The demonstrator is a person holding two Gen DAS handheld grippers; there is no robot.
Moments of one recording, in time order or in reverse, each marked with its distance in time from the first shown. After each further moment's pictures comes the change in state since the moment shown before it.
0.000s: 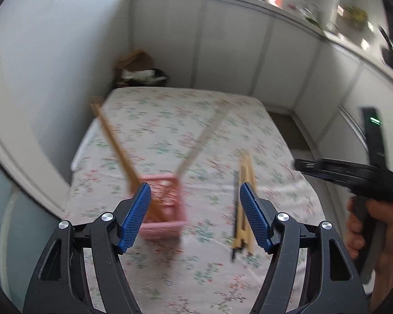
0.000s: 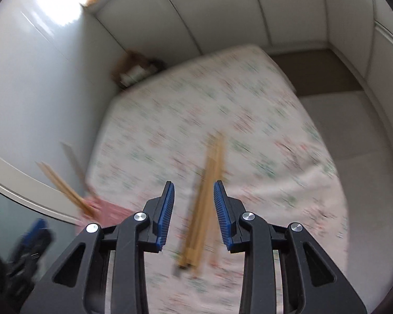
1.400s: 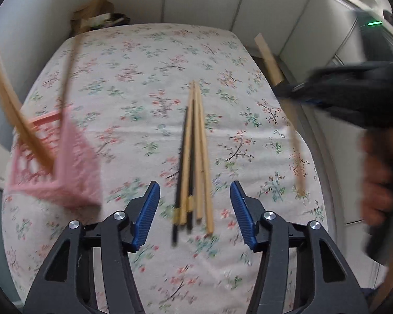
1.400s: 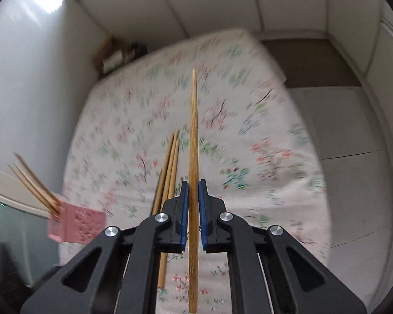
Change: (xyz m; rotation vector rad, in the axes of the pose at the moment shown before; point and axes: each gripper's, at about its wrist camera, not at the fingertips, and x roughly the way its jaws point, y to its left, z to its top) left arm 0.106 -0.071 -0.034 0.016 0.282 -0.081; right arm -0.008 -0.044 0.035 0.031 -0.009 0.041
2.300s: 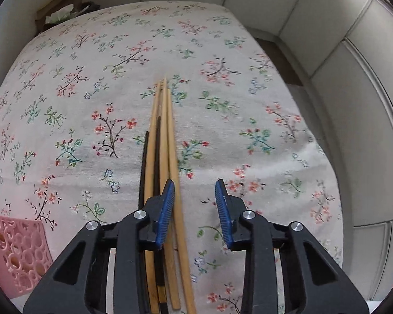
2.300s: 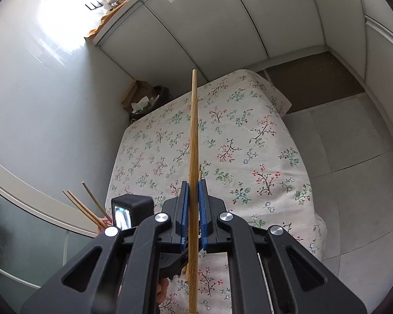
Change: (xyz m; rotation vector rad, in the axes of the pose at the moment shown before) left arm 0.103 -0.018 0.061 0.042 0.104 0.003; right arm -0.058 -0.009 0.002 0.031 -0.108 0.136
